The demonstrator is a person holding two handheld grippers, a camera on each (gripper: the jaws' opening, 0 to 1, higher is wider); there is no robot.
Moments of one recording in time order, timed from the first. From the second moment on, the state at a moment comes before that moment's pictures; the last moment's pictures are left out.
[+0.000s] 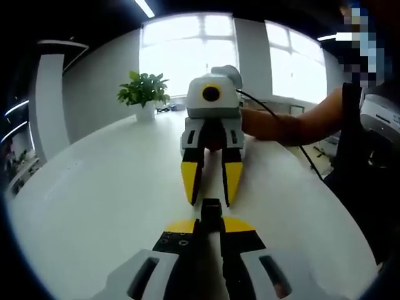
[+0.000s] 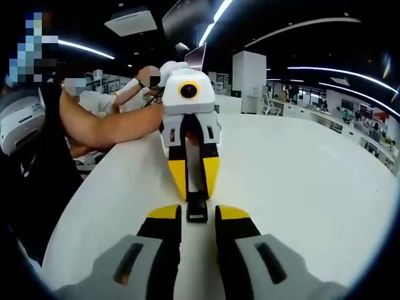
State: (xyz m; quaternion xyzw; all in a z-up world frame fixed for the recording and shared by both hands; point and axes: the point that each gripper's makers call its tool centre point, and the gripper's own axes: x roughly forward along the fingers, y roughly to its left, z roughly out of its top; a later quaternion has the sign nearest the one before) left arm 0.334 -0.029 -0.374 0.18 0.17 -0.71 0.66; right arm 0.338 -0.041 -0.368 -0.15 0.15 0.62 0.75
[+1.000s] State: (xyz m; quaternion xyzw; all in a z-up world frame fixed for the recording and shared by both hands) left arm 0.354 -0.025 -0.364 0.16 0.17 -0.67 0.70; right arm 0.356 -0.043 -0.348 -0.14 0.10 0.59 0.79
